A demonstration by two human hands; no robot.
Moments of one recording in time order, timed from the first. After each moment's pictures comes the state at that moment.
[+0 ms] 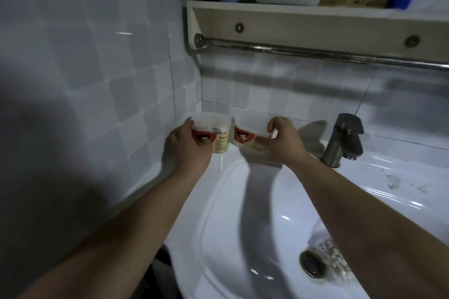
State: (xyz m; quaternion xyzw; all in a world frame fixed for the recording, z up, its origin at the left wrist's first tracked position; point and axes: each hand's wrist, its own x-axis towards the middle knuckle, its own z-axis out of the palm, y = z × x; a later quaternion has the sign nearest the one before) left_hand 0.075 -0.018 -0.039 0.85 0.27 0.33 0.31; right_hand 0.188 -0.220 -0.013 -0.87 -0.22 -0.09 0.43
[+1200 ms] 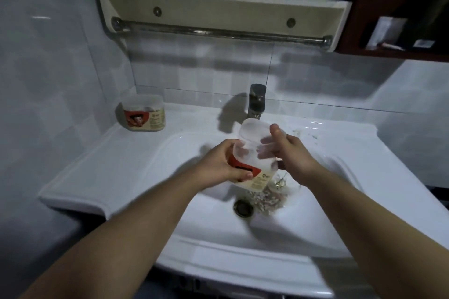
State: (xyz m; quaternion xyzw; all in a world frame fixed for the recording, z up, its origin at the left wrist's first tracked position) left_hand 0.028 -0.216 -0.049 0.80 -0.07 -0.05 0.59; right_hand 0.066 -0.419 -0.023 -0.78 -0.06 0.06 0.62
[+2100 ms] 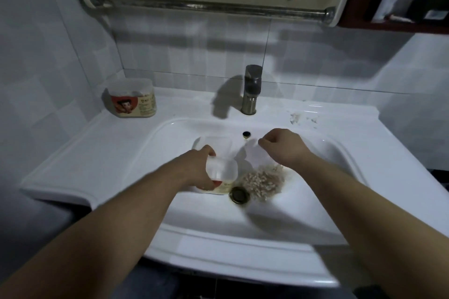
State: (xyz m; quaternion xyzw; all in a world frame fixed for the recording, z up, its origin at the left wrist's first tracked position) left_hand 0.040 -0.180 -0.087 0.98 -0.03 -0.11 0.19; right_hand 0.092 -0.424 -0.053 -0.95 -0.03 0.02 0.30
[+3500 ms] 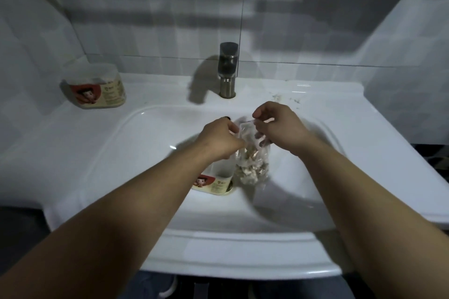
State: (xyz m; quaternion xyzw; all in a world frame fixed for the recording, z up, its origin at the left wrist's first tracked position) left_hand 0.061 -0.289 -0.057 0.90 0.05 -0.06 0.44; right_hand 0.097 -0.462 -0.056 -0.86 -0.10 -0.01 0.50
